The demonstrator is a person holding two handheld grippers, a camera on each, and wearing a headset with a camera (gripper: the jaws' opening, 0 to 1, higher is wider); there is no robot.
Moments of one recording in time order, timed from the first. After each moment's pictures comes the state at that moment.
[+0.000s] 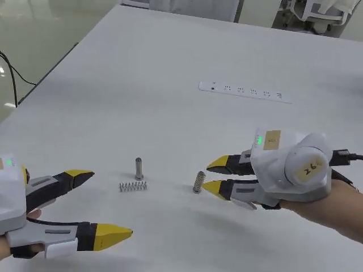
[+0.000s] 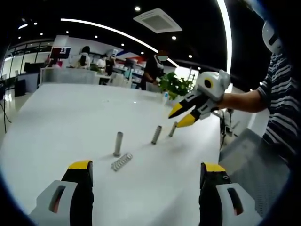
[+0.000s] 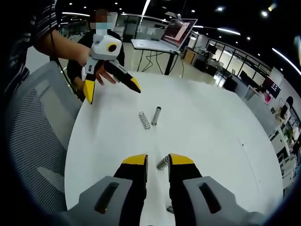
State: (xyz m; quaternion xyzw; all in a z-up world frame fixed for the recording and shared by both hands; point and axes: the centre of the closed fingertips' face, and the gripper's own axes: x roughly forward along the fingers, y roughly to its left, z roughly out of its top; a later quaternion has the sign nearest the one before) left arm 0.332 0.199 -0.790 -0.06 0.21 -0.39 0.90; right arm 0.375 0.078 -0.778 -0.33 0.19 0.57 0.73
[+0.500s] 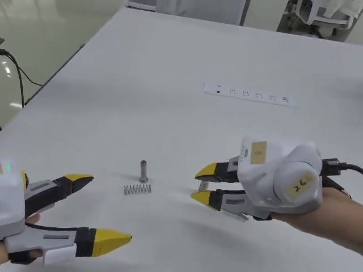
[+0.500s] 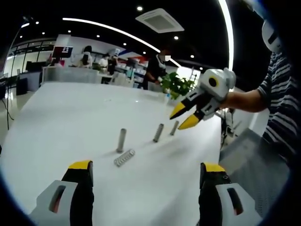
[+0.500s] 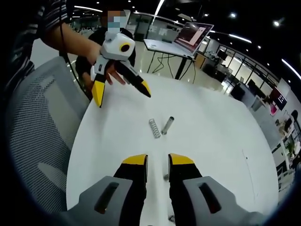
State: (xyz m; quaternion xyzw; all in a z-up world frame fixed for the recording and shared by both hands) left arm 0.327 0.207 -0.792 -0.07 0.21 -0.38 0.90; right arm 0.363 0.103 -0.776 -0.35 0.17 0.60 0.70
